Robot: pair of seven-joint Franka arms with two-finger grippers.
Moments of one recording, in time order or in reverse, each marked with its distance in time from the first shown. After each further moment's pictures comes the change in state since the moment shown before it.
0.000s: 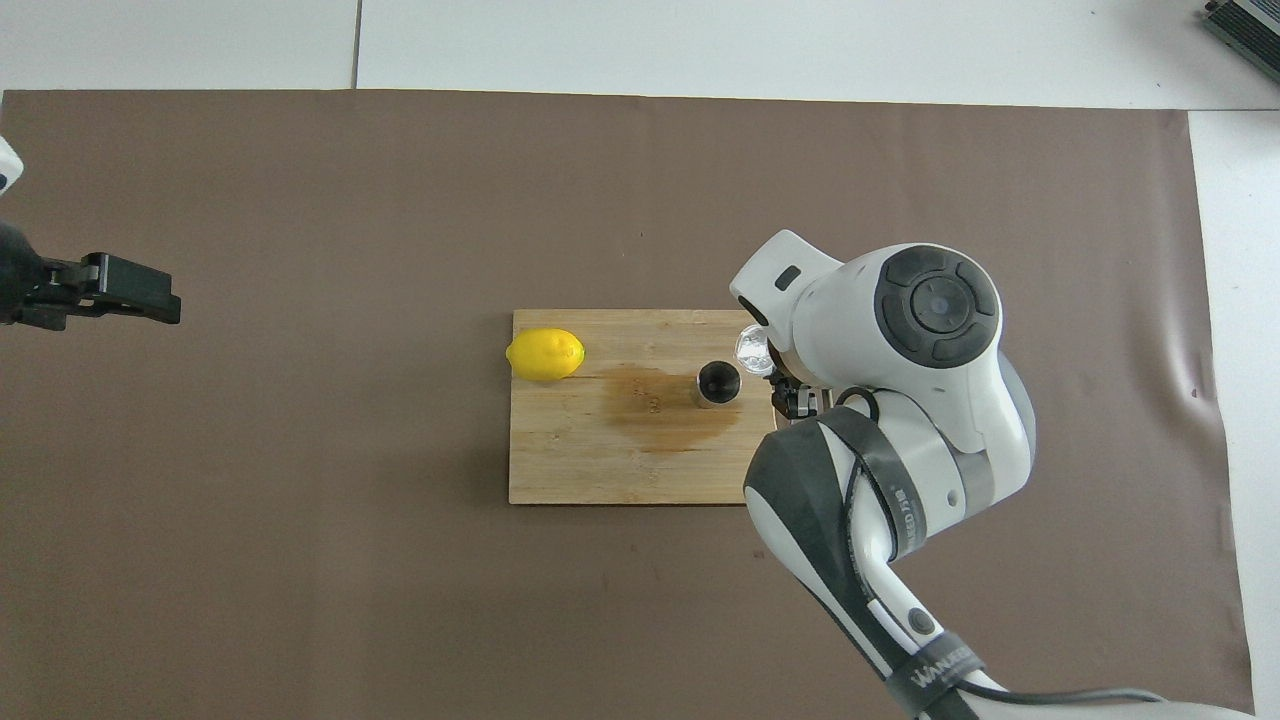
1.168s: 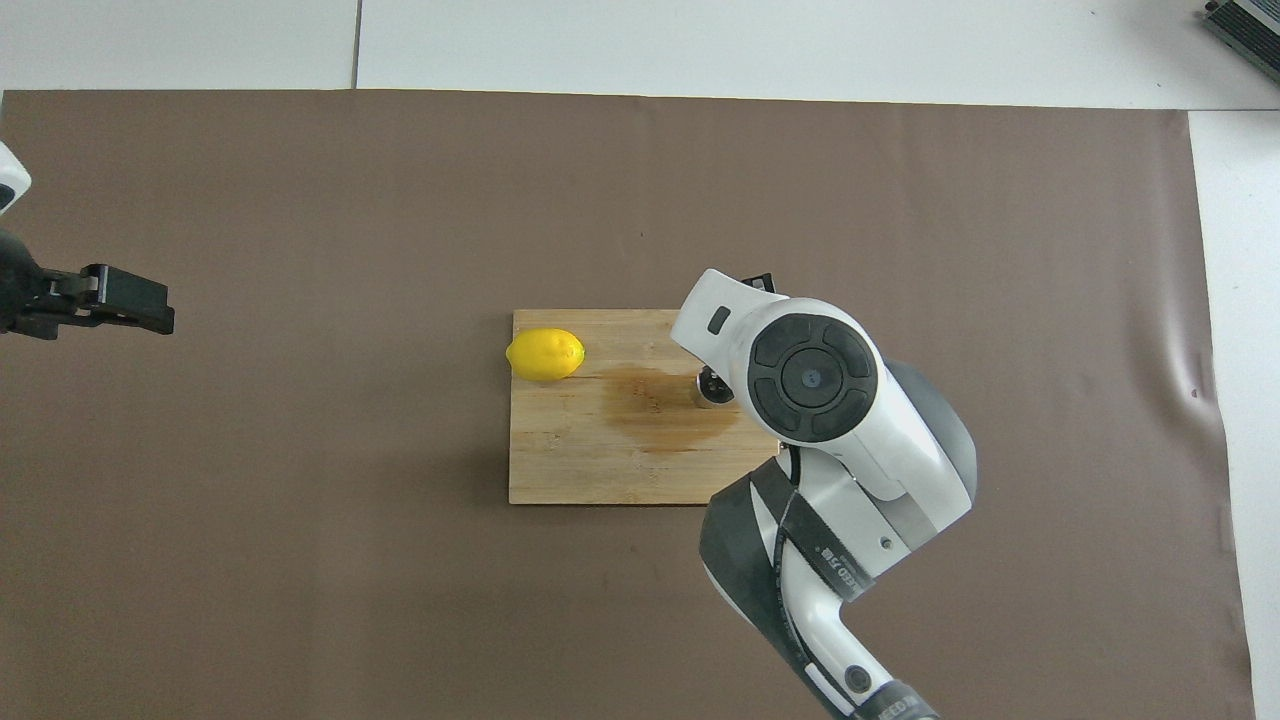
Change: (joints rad) left arm 0.107 -0.007 -0.102 -0.025 0.033 -0.001 0.006; right arm 0.080 0.000 0.000 0.002 -0.278 -0.001 0.003
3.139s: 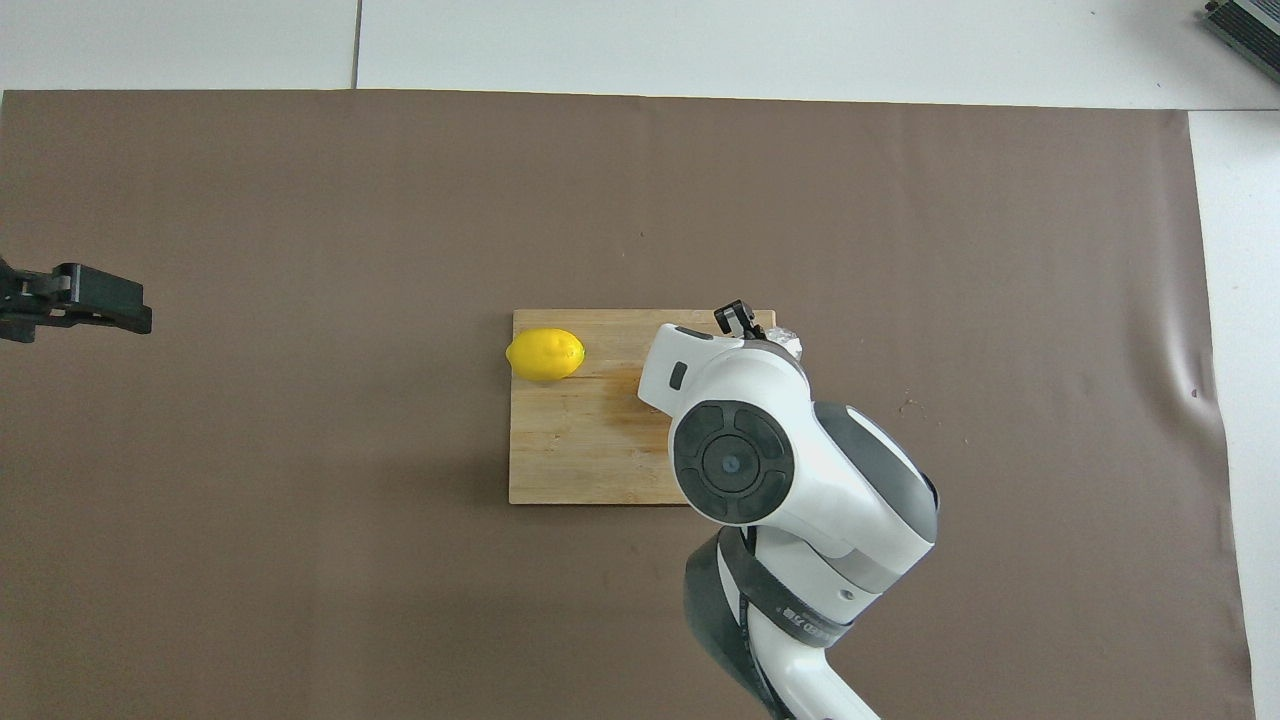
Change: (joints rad) left arm -0.022 -0.004 0.050 -0.001 0.001 -0.001 0.001; right arm 0.063 -0.030 0.001 -0.062 -0.179 0.009 0.003
